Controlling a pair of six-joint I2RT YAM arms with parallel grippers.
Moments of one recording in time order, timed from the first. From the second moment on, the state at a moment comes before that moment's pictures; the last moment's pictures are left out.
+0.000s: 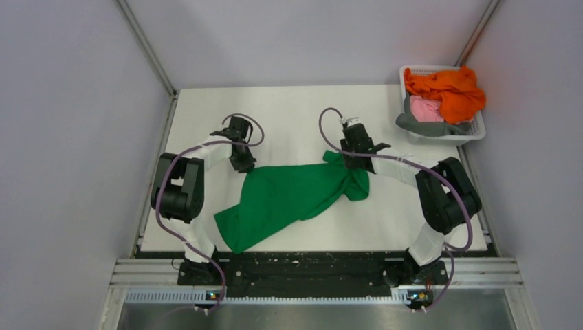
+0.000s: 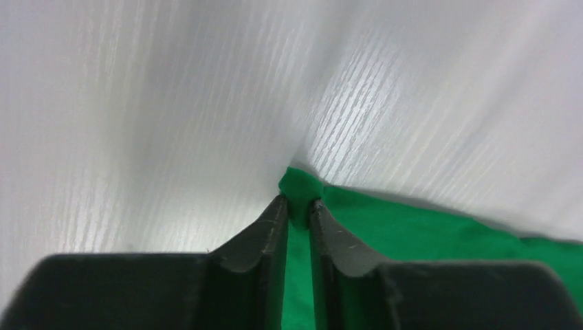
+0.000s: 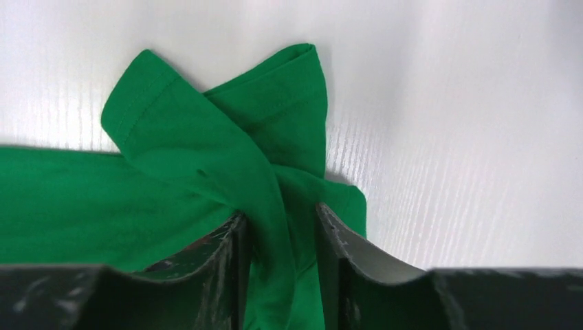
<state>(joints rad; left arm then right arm) -0.23 1.80 1.14 -0.52 -0.07 -0.66 0.49 1.70 1.01 -0.20 0.26 0.17</state>
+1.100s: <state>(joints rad) -0.43 0.57 1.24 -0.53 -0.26 -0.62 0.49 0.64 1.09 -0.23 -0.01 0.22</state>
